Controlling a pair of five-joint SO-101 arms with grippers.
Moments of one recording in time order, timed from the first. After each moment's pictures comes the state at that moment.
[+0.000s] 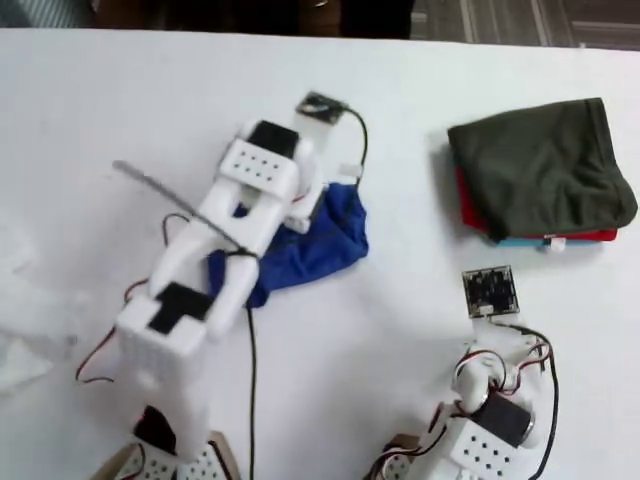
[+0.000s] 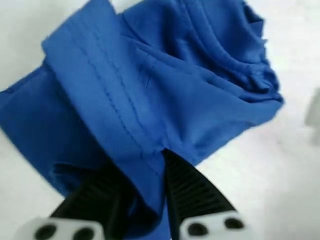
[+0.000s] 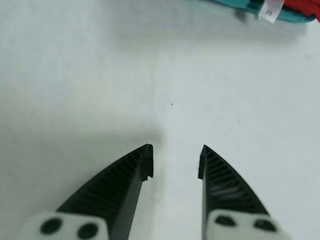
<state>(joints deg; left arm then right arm) 16.6 25.8 -18.2 86.3 2.9 27.9 -100.1 96.6 63.8 40.4</state>
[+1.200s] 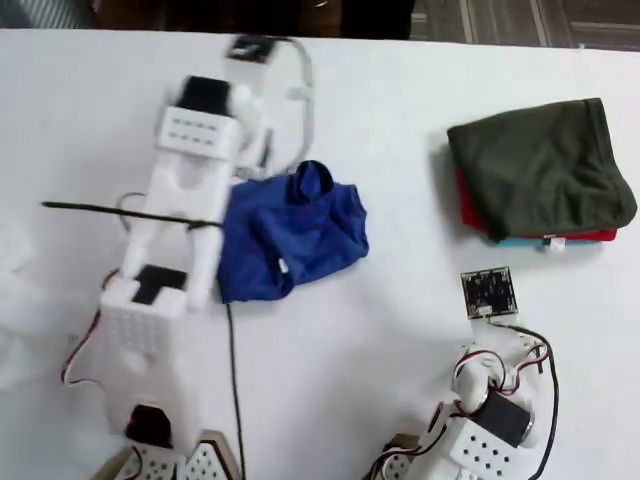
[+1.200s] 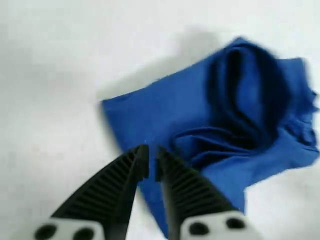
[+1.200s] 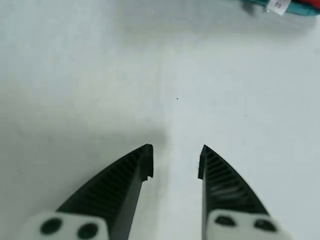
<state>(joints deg) 2.3 31.4 -42.3 97.6 3.0 27.9 -100.1 96.6 65.4 40.4</state>
